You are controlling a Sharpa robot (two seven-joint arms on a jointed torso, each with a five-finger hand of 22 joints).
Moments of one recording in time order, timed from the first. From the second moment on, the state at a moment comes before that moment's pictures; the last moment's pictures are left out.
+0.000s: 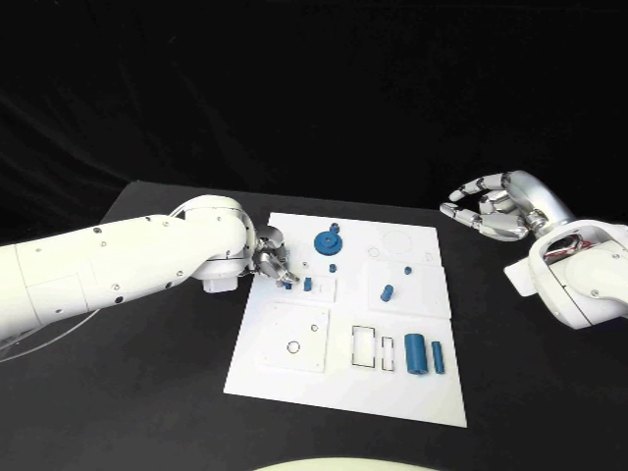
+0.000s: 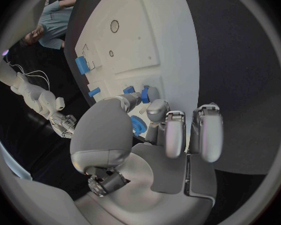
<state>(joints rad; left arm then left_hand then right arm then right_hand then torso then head) 1.28 -0.78 -0.05 1.49 -1.13 0.23 -0.61 1.06 -0.19 0.56 0.29 0.20 0.86 0.04 0.83 0.63 1.29 -0.02 1.22 0.97 1.47 -0.07 1.57 1.31 0.05 1.46 0.04 1.49 1.31 1.32 -0.97 -0.12 1.63 -0.97 -0.65 -0.07 1.27 -0.14 0.17 0.29 0.31 0.84 0.16 0.28 0.40 1.36 0.08 1.36 1.31 1.47 0.01 1.53 1.31 0.01 1.47 0.11 1.50 1.31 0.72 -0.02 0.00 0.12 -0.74</state>
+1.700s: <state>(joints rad) 1.28 -0.79 -0.05 1.50 -1.10 0.24 -0.61 1.11 -0.21 0.79 0.22 0.20 0.84 0.04 0.87 0.60 1.30 -0.03 1.21 0.96 1.46 -0.08 1.57 1.31 0.05 1.46 0.04 1.49 1.31 1.32 -0.97 -0.12 1.64 -0.97 -0.65 -0.08 1.27 -0.13 0.17 0.29 0.32 0.84 0.16 0.28 0.40 1.36 0.08 1.36 1.31 1.47 0.01 1.53 1.31 0.01 1.47 0.11 1.50 1.31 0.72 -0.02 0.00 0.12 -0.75</state>
